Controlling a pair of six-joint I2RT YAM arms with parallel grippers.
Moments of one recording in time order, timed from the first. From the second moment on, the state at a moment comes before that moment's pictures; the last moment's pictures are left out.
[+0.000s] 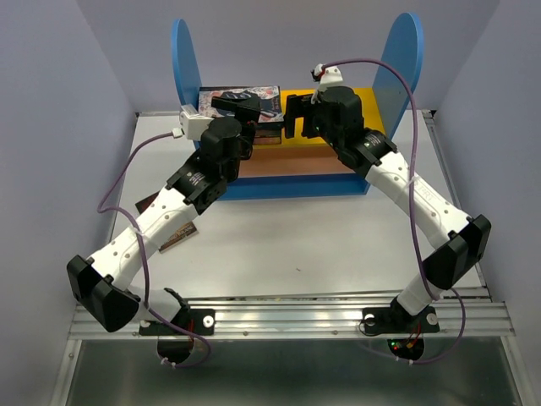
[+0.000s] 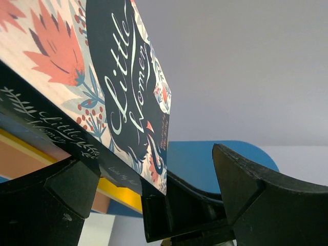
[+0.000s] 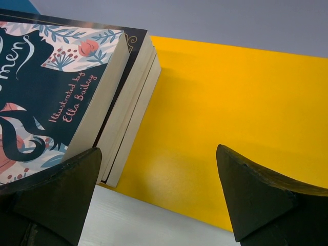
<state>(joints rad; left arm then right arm) -0.69 1.33 1.38 -0.21 -0.63 -1.45 0.63 1.63 1.72 -0.34 0.22 0.22</state>
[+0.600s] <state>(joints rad) -0.61 1.33 1.35 -0.29 -0.39 -1.28 0.62 1.63 1.74 -0.35 0.16 0.20</state>
